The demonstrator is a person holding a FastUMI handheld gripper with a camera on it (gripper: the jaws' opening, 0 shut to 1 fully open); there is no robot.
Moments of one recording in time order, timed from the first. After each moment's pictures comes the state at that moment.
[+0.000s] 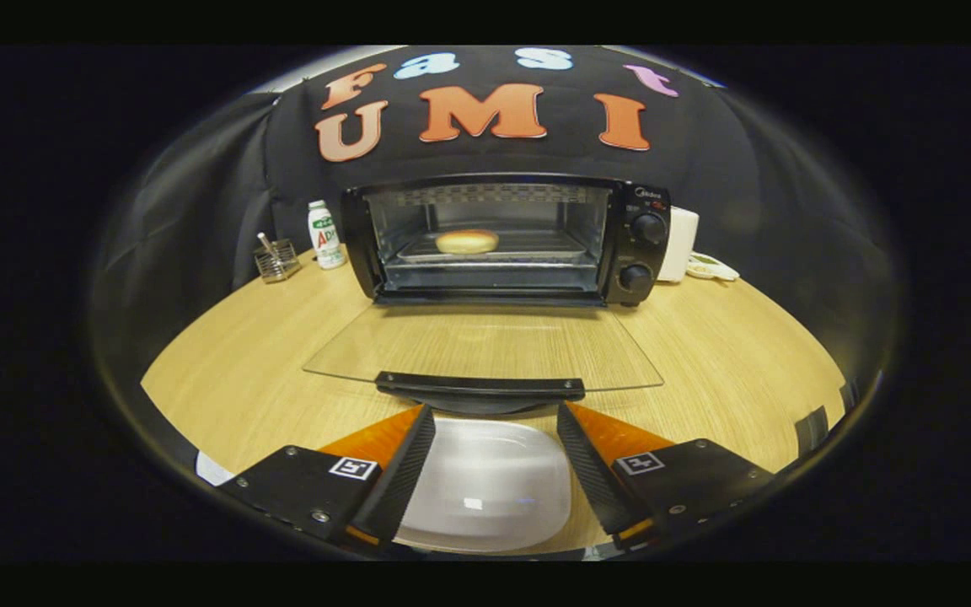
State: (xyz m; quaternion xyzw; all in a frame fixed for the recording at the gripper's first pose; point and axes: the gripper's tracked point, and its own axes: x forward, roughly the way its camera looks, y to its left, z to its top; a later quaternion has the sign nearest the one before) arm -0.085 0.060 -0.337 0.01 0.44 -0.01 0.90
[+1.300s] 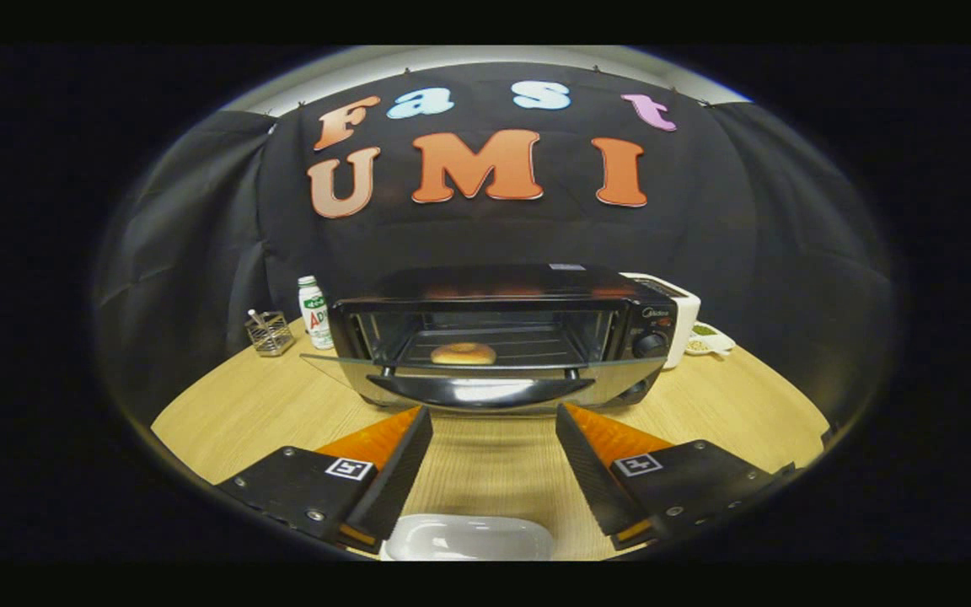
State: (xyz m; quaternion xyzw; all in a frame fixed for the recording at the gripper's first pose) arm 0.034 0.051 -0.254 0.02 0.33 -0.03 0.94
